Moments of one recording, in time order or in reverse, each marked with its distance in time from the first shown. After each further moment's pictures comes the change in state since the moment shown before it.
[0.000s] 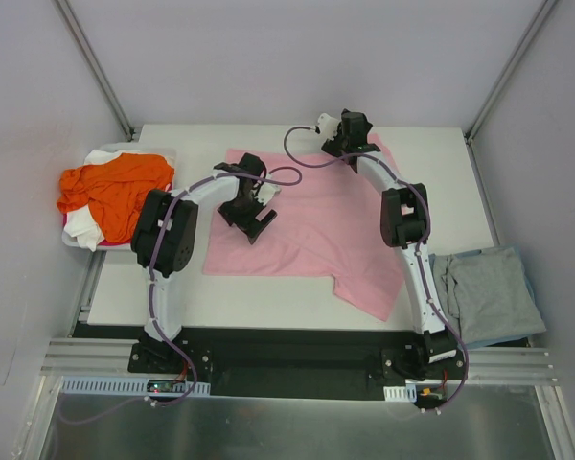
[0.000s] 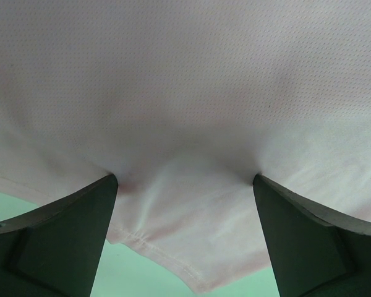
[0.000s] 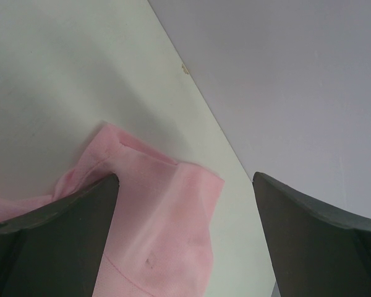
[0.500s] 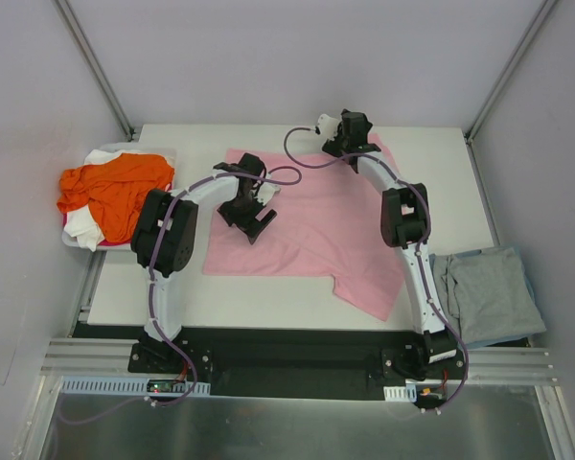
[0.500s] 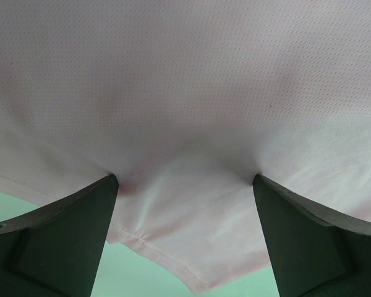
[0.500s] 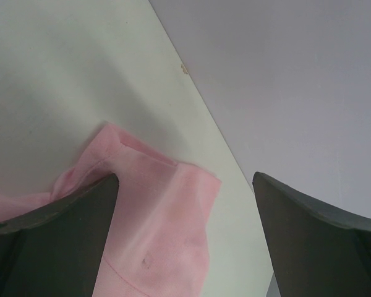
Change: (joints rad) left arm 0.000 0.000 0.000 -0.003 0.000 -0.010; right arm -0.005 0.000 0.000 0.002 0.000 -0.020
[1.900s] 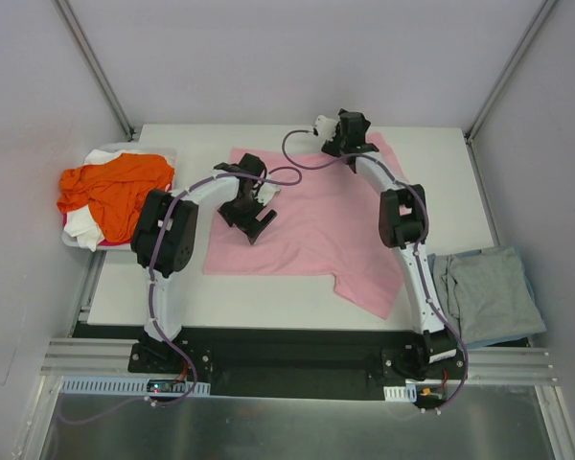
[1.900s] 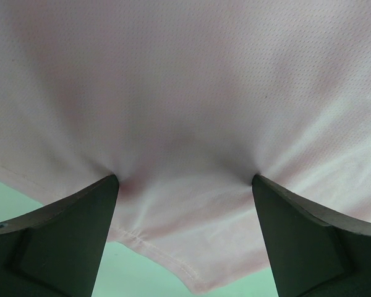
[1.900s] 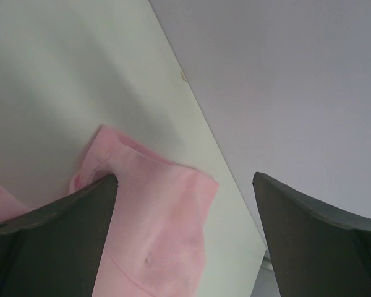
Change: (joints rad) left arm -0.006 -0.002 -0.004 0.003 0.000 0.000; right arm 0.004 0.024 0.043 -0.007 0.019 -0.066
